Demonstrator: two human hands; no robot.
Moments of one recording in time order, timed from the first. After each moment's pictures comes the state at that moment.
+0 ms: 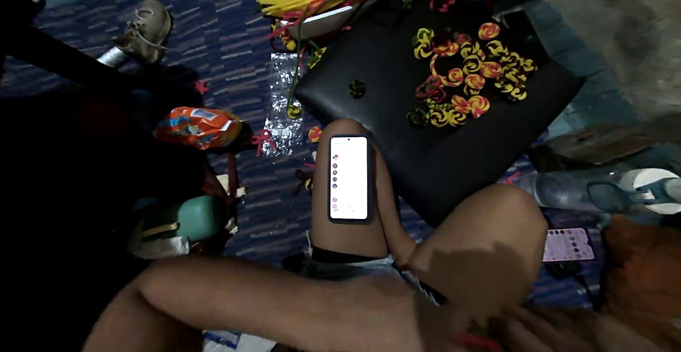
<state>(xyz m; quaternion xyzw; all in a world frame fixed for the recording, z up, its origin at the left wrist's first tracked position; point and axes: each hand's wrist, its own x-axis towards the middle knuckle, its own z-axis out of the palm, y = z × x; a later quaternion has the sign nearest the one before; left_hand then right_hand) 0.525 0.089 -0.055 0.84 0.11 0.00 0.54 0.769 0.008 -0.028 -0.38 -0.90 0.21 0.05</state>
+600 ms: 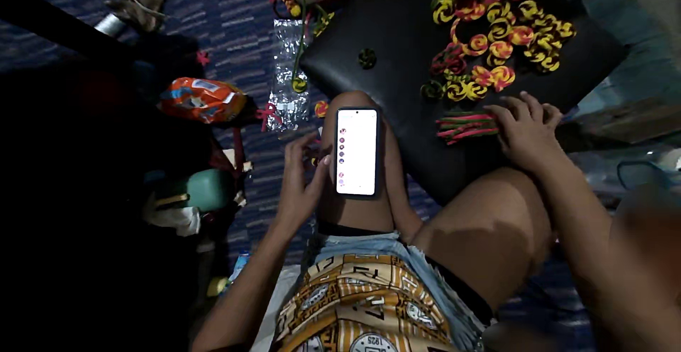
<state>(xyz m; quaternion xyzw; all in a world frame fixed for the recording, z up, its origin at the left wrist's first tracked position) 0.440 0.121 -0.181 0.65 0.60 0.29 0.37 0.888 0.157 -0.242 -0.64 -0.76 0.11 0.06</state>
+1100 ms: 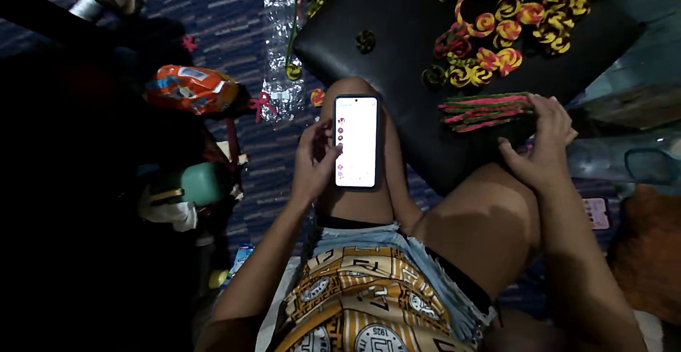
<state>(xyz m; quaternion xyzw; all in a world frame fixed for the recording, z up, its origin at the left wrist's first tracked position) 0.461 0.138 -0.206 0.58 0.57 0.34 0.48 0.874 0.102 -0.240 -0.71 -0.66 0.13 0.21</state>
